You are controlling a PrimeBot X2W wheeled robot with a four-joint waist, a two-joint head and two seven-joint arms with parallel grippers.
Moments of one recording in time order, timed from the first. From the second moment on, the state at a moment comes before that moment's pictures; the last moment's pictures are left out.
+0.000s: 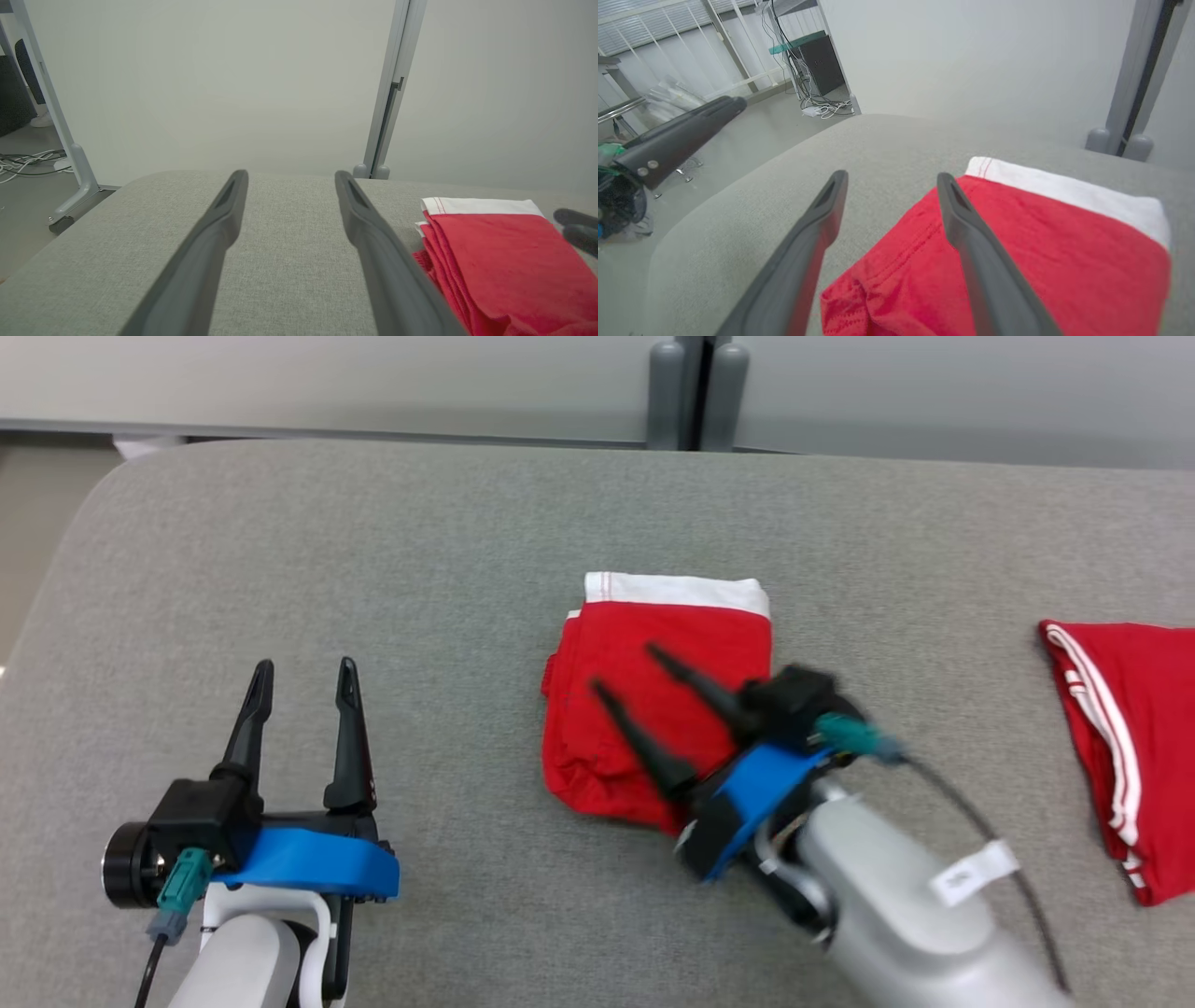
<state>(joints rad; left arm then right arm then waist) -0.22 0.27 -0.32 0.14 -0.41 0.17 -0.24 -0.62 -0.07 0.69 0.55 0.52 0.13 -0.20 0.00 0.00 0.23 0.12</state>
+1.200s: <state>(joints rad) 0.07 0.36 -0.36 0.07 -0.42 0.23 -0.14 0.12 -0.07 -0.07 -0.10 0.20 0.13 0.06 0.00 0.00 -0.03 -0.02</state>
